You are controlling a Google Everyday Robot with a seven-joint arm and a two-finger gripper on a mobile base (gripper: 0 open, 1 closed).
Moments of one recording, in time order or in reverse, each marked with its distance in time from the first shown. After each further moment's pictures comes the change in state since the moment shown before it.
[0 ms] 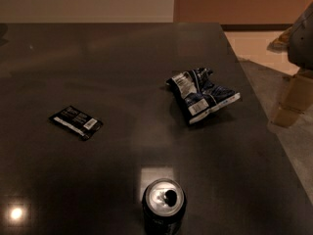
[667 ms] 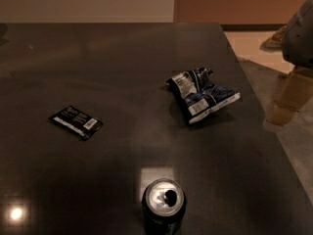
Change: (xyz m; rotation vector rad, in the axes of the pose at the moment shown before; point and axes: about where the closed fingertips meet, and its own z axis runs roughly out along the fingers) arm -0.011 0.001 0.002 -0.028 -0.034 -0.027
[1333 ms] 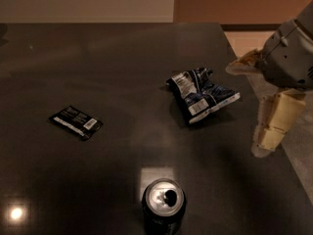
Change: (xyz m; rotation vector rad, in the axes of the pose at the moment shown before) arm -0.038 0.052 0.019 -0.202 -0.201 -0.179
